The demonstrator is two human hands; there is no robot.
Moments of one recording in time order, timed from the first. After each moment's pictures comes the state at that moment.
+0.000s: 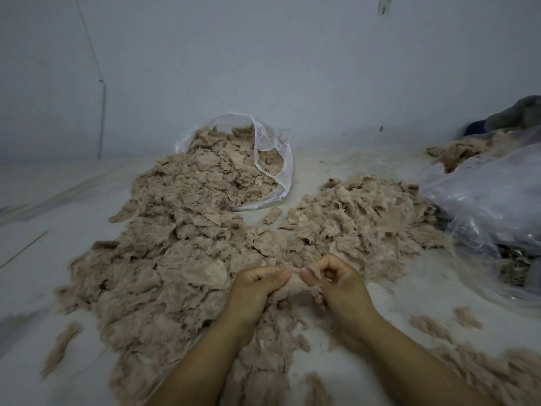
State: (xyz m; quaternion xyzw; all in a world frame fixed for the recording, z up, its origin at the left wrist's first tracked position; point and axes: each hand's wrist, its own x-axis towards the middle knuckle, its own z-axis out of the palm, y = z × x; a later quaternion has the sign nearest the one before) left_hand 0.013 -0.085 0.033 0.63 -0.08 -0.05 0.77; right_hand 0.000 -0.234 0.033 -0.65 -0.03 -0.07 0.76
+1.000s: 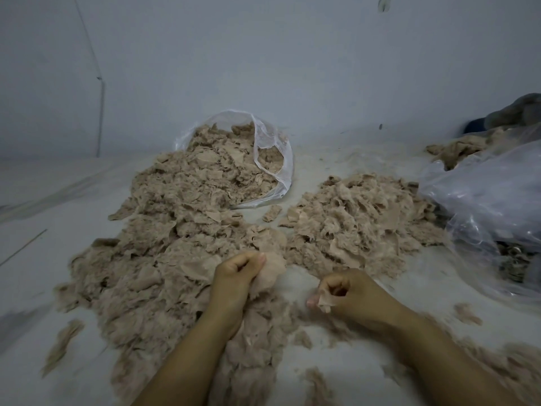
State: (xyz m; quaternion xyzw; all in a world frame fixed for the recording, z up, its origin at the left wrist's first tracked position) left_hand 0.019 -0.070 0.037 0.63 -0.01 0.06 0.77; right_hand -0.003 -0.271 0.038 -0.79 -0.18 0.06 0.58
